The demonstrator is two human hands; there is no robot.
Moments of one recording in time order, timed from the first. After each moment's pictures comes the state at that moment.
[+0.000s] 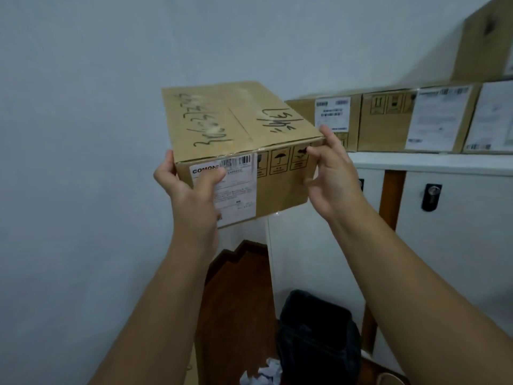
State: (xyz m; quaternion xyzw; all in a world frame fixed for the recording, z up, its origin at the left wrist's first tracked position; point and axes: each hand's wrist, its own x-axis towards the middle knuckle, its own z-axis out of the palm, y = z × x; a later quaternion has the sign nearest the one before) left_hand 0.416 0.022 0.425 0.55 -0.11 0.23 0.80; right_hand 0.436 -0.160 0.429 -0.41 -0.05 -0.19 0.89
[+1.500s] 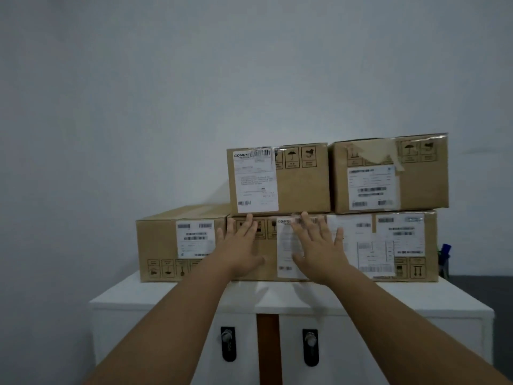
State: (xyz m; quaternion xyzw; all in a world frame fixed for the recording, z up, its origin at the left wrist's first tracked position) left_hand 0.657 -0.347 0.480 0.91 -0.39 0.14 0.09; right_hand 0.545 -0.512 0.452 -0.94 0.18 -0.28 0.00
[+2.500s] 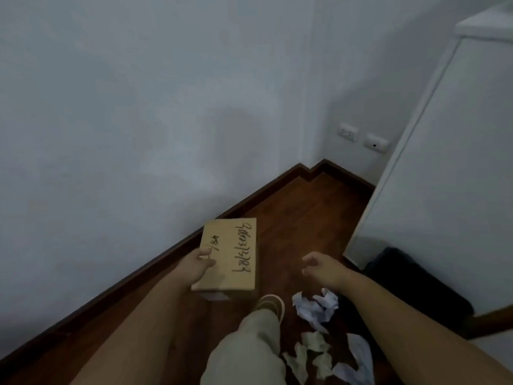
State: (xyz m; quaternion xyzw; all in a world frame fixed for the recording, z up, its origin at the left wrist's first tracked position) left_hand 0.511 0.340 0.017 0.82 0.29 -0.18 0.46; right_hand 0.574 -0.003 0.044 -0.87 -0.02 0.36 0.34
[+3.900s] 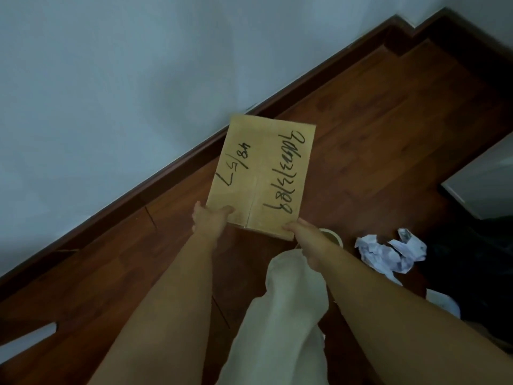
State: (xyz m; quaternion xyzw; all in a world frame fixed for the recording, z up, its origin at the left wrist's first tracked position) left_hand 0.544 0.432 -0.213 0.68 0.57 -0.11 0.45; right_hand 0.583 0.221 -0.194 -0.63 0.25 0.47 0.56
